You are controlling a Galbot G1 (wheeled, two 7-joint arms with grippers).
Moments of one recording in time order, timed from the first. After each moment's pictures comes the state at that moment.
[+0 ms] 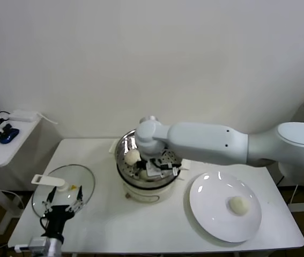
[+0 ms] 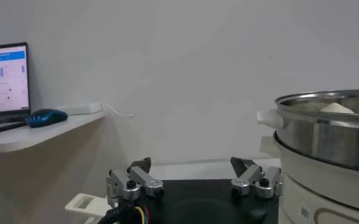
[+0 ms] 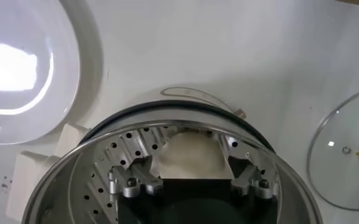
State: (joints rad) left arm 1.63 -1.51 -0.76 -2.01 -0.07 -0.01 0.08; right arm 0.44 1.26 -1.22 1.46 -0.42 0.44 -1.19
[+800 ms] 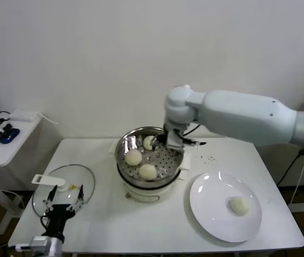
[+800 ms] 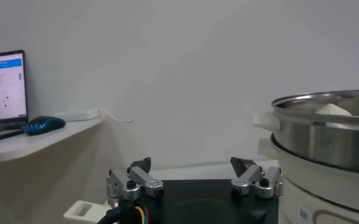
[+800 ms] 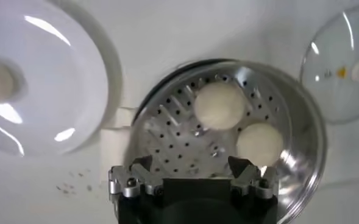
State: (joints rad) left arm 1.63 -1.50 -0.75 -2.02 -0.05 -0.02 0.08; right arm 0.70 1.01 -1.34 1.50 -0.03 0.24 -1.14
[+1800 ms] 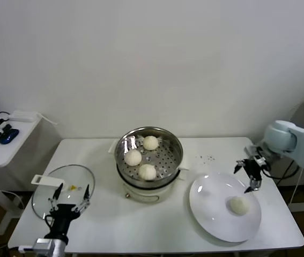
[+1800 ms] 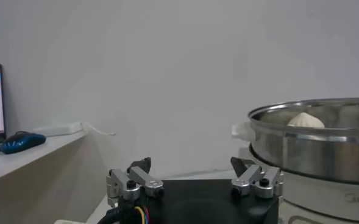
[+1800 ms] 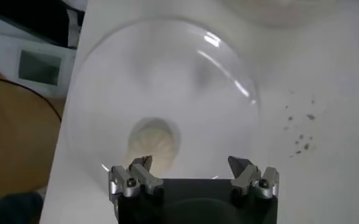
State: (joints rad) left arm 1.66 -1.51 -0.73 -2.06 -0.02 -0.04 0.11; right arm 0.39 0.52 -1.32 1.37 0.19 -0.13 -1.12
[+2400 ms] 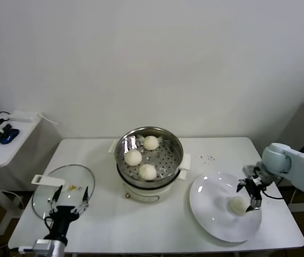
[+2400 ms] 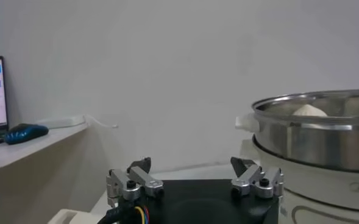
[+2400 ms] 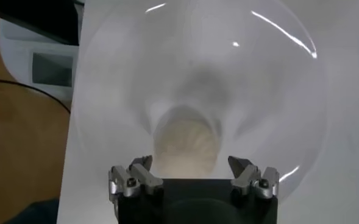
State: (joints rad) left arm 1.66 -1.51 -0.74 -2.03 -0.03 -0.04 0.12; right arm 0.17 0.53 -1.20 1.32 0.14 -0.16 -1.09
